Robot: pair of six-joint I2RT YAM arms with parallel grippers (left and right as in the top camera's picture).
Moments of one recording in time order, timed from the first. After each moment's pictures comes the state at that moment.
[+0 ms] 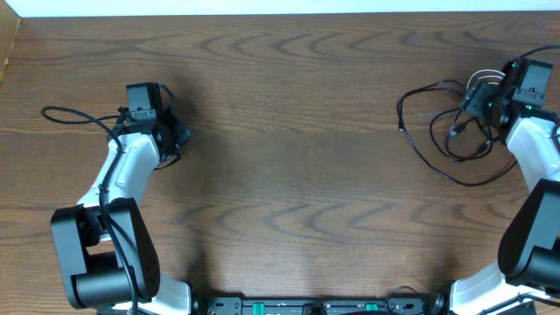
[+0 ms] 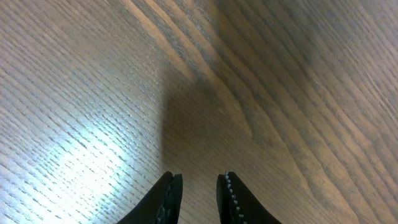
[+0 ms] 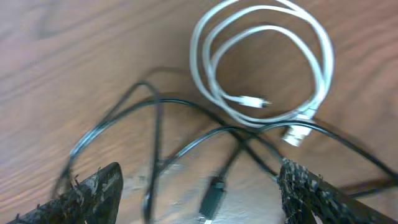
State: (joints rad) left arm 0.14 1.70 1.04 -0.48 -0.03 -0.61; right arm -0.27 1.78 1.18 -0.29 -0.05 0.27
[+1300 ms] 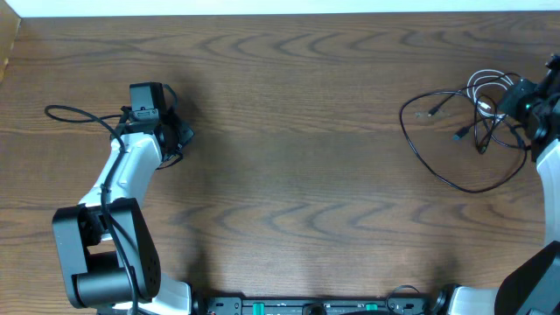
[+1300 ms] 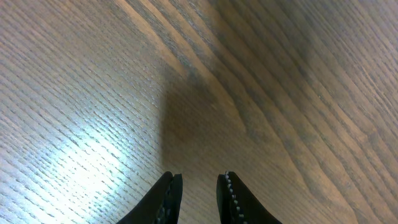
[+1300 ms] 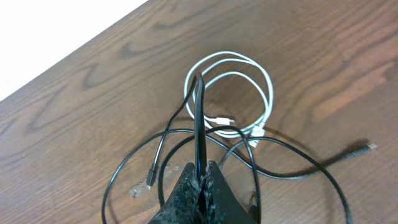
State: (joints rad) left arm 0.13 1.70 1.04 -0.48 -0.03 -0.61; right arm -0.38 1.54 1.18 -0.40 -0.08 0.29
